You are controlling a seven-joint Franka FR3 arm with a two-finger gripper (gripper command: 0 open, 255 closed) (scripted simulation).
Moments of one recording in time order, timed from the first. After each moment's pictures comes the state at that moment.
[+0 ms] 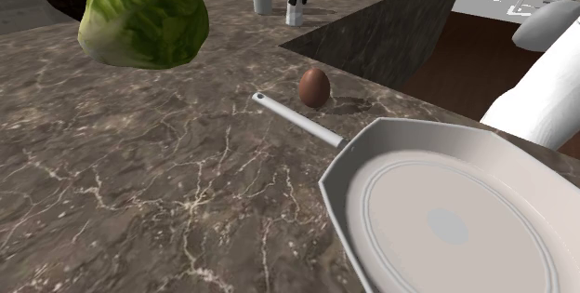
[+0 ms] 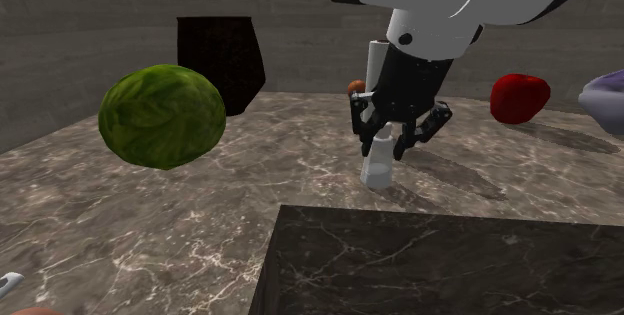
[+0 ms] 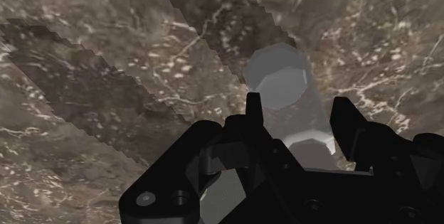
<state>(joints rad) 0.02 -0.10 0.01 -1.75 0.15 1.87 -0.13</state>
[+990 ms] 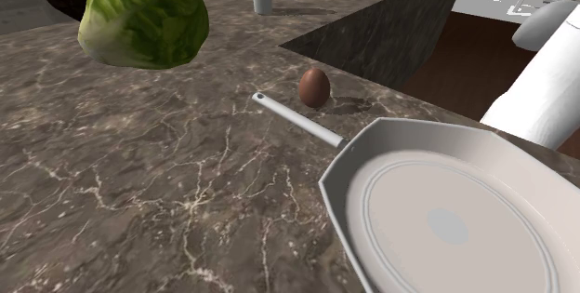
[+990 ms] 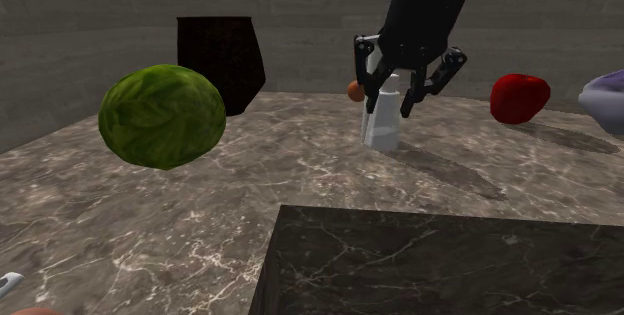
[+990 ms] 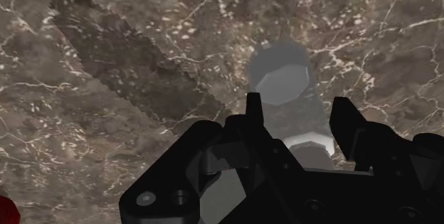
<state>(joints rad) 0.02 -0.05 0.01 -1.49 0.15 1.67 -0.10</state>
